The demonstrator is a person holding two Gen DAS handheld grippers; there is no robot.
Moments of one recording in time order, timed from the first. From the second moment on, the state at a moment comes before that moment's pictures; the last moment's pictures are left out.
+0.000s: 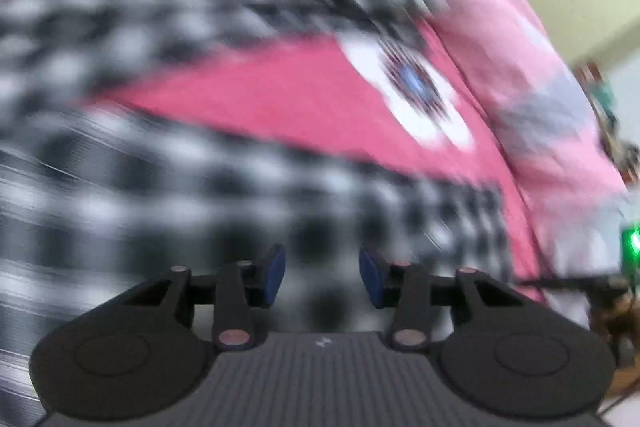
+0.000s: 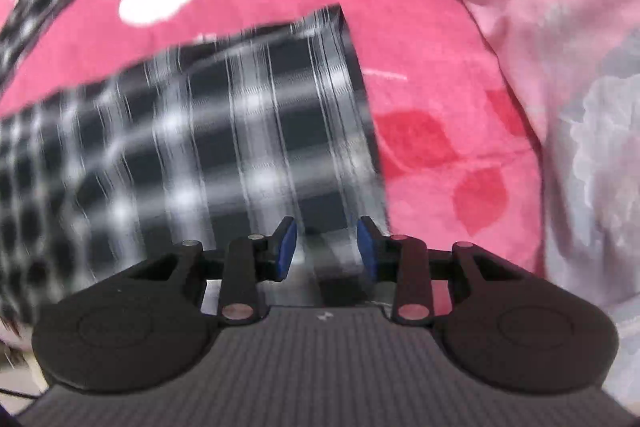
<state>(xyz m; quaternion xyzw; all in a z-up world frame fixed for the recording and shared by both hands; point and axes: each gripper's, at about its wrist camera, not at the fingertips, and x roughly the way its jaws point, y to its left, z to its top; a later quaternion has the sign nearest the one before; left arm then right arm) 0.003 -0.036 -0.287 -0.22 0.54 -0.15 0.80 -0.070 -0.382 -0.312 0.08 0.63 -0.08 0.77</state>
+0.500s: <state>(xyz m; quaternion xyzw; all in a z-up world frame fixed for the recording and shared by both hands) -0.066 -0.189 -0.313 0.10 0.58 -0.30 0.75 -0.091 -0.415 -0.347 0.08 0.65 -0.04 0.75</state>
